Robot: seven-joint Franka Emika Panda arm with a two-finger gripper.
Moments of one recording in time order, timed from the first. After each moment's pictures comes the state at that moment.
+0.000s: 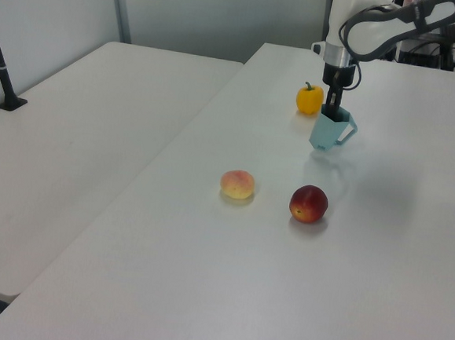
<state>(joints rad) -0.12 0.37 0.01 -1.73 0.06 2.10 -0.34</state>
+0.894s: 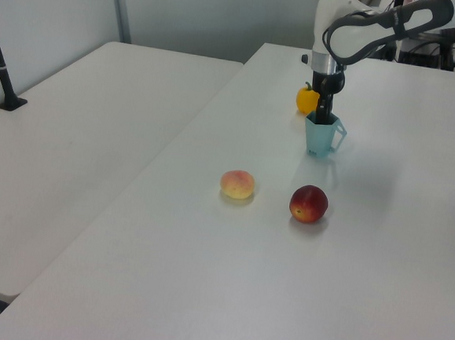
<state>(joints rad) -0.12 0.49 0.02 -1.58 0.08 2.00 -0.35</state>
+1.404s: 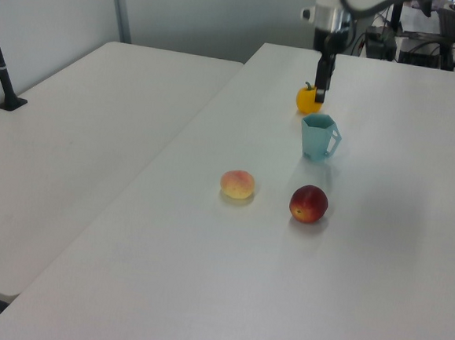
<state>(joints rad) -0.04 0.30 0.03 -1.51 0.08 1.79 -0.22</state>
